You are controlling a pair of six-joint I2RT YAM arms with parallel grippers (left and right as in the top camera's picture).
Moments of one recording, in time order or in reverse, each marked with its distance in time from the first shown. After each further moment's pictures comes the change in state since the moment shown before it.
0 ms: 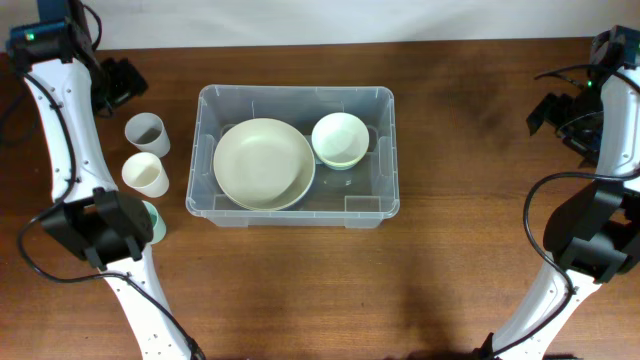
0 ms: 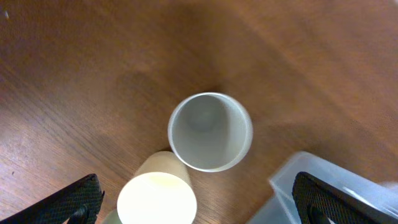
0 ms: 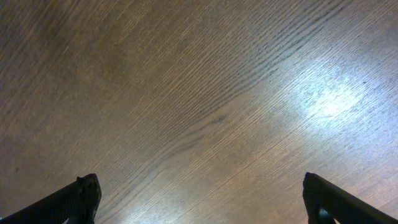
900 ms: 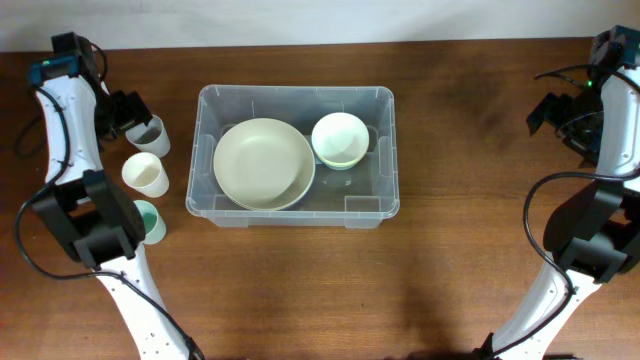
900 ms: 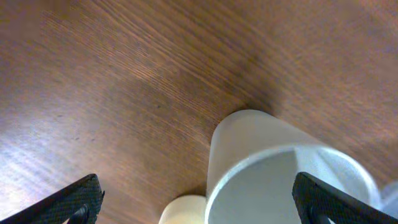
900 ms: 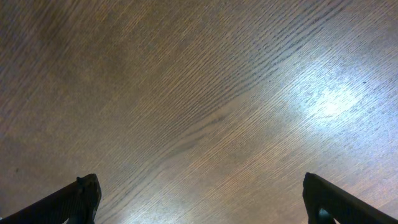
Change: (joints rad) left arm 0.054 0.038 -0.313 0.240 0.026 0.156; right arm 0.000 0.000 0.000 0.000 0.000 -0.001
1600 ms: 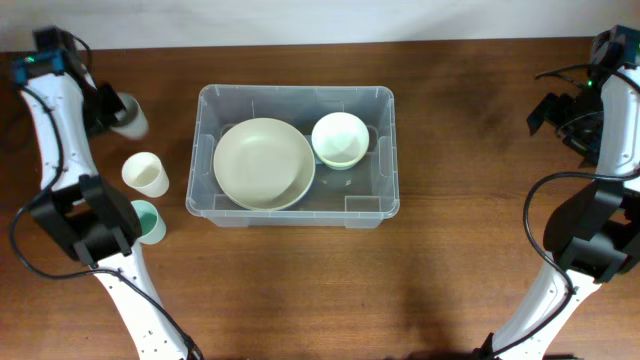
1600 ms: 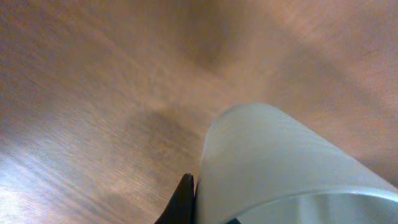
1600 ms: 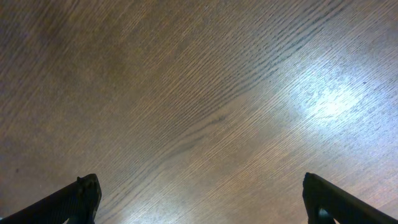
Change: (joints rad) left arm 0.034 0.056 0.209 -0.065 0.027 0.018; right arm 0.000 0.000 0.000 0.000 0.000 0.000
